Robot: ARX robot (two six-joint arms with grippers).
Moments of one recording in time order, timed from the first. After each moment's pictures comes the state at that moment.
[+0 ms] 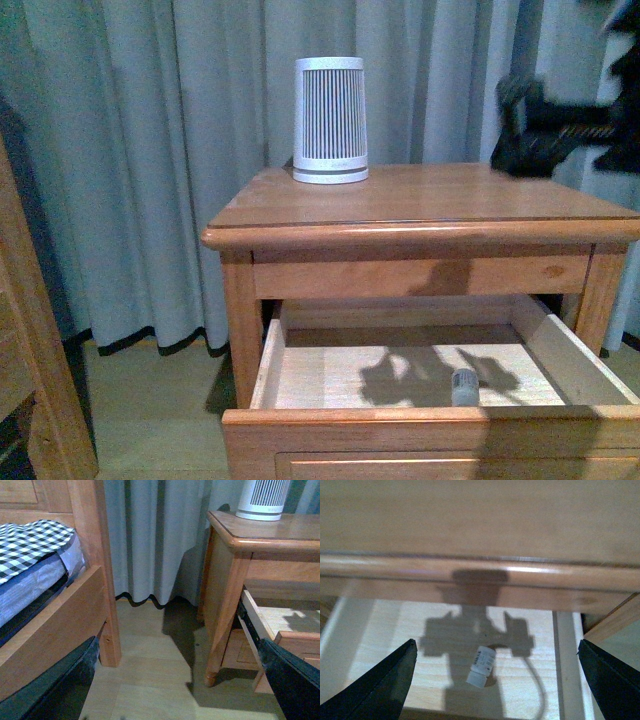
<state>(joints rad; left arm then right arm) 0.00 0.01 0.01 0.00 0.00 -0.01 0.17 1.70 1.19 0.01 0.10 0.10</state>
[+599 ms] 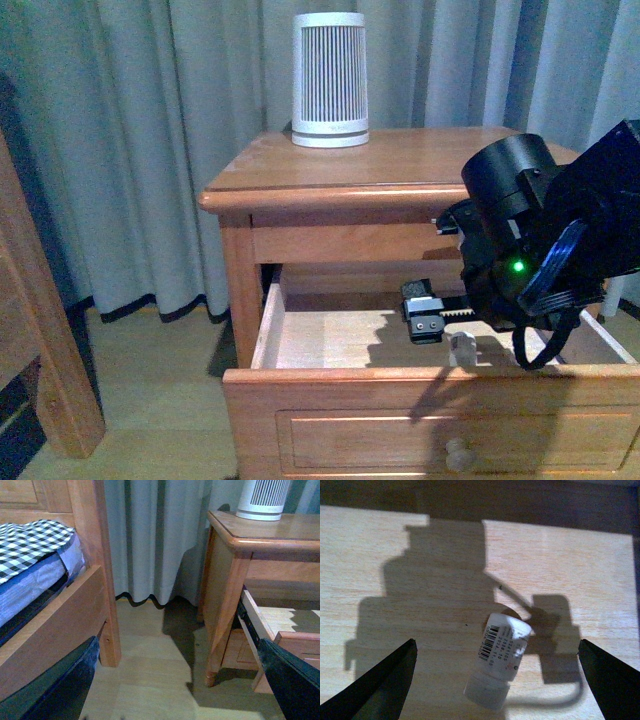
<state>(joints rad) 0.00 0.01 0.01 0.00 0.00 -0.01 0.23 2.24 1.40 0.04 0.19 0.13</state>
